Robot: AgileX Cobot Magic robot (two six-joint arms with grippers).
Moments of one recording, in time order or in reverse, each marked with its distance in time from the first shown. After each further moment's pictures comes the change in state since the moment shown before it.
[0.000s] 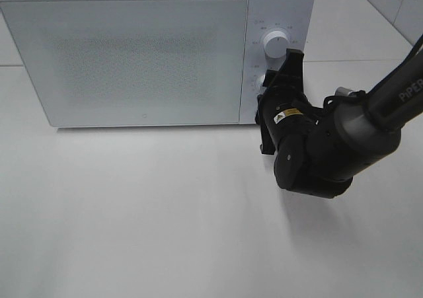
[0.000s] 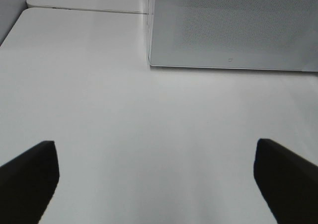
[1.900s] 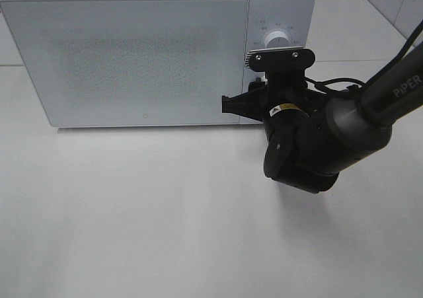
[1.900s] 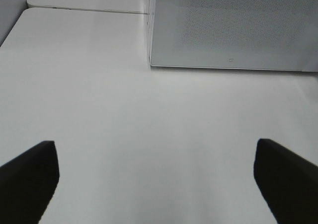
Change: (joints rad) left arm 0.000 0.000 0.000 0.000 0.000 0.000; right arm 0.019 -0.004 -0.040 0.141 0.034 -1.863
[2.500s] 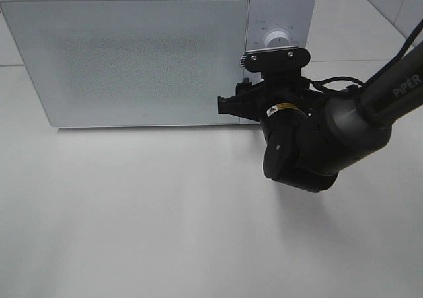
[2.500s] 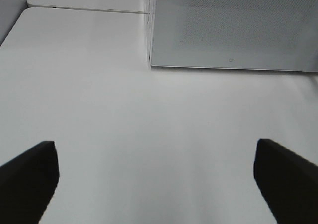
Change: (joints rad) left arm 0.000 0.000 0.000 0.000 0.000 0.000; right arm 0.000 0.000 0.000 -0.033 0.010 0.002
